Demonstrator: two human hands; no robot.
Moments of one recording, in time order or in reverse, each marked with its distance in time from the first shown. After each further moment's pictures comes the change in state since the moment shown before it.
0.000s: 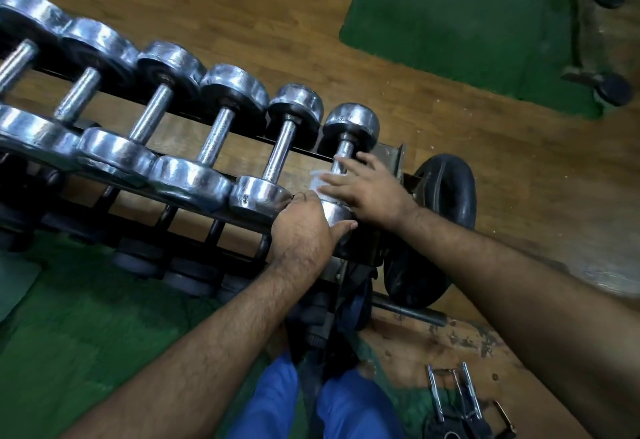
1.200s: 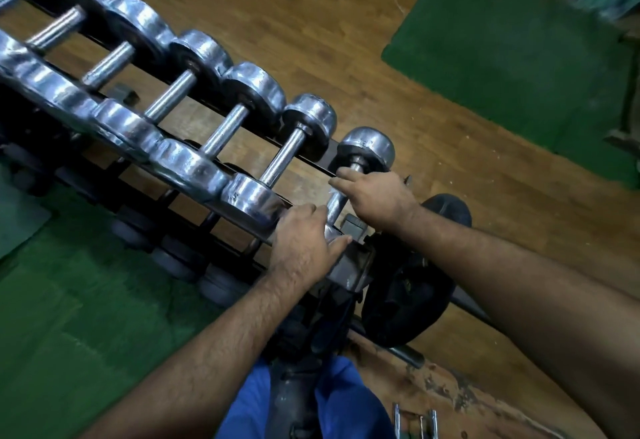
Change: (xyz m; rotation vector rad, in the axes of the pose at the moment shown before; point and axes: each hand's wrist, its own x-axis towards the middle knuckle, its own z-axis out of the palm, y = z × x) left_hand 0.007 0.022 0.029 -0.222 0.083 0.022; right_hand 0.025 0.040 -0.022 -0.133 -0.173 0.000
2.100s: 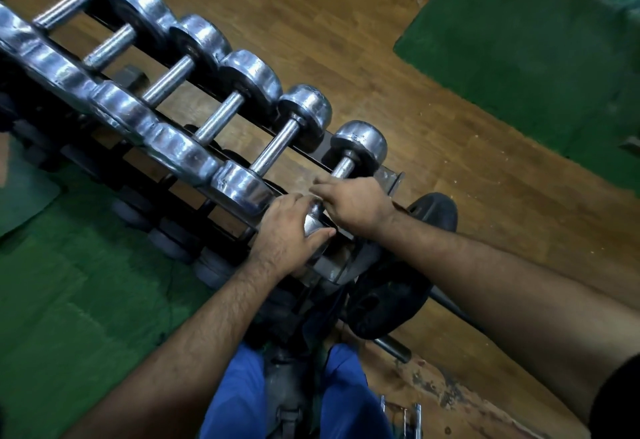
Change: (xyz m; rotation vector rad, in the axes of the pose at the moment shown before) left_hand -0.006 -0.001 0.001 -0.153 -0.012 -0.033; right_hand -0.009 -0.014 0.003 0.235 0.106 -0.135
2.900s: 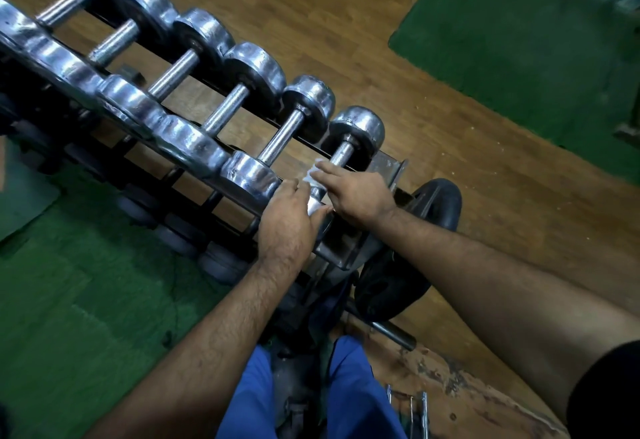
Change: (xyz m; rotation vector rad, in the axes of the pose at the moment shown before) left_hand -0.014 0.008 -0.008 0.063 0.173 -0.100; right_hand -0.008 -0.014 0.013 0.034 0.091 0.163
